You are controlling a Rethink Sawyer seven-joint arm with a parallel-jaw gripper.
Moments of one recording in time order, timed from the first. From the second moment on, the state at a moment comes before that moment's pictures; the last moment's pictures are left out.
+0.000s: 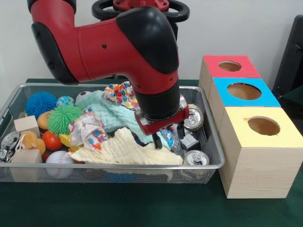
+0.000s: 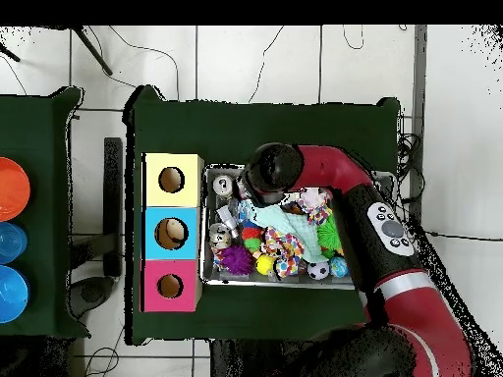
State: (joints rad) arm -0.60 -0.36 0.60 1.33 -0.46 1.00 1.43
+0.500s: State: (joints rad) arm -0.61 -0.36 0.59 1.36 -0.46 0.93 1.43
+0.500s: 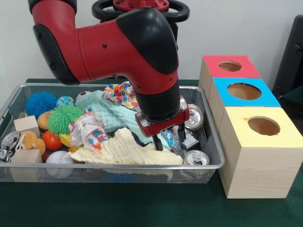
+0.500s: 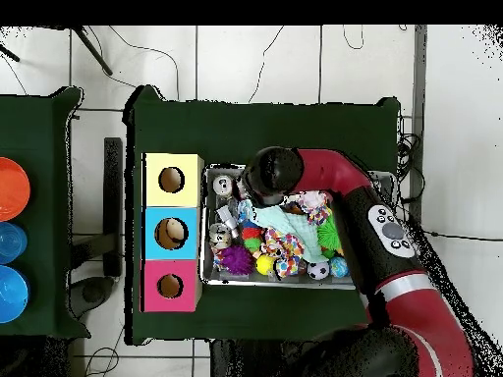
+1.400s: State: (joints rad) arm -0.60 -0.38 0.57 1.45 -0.46 0.82 1.43
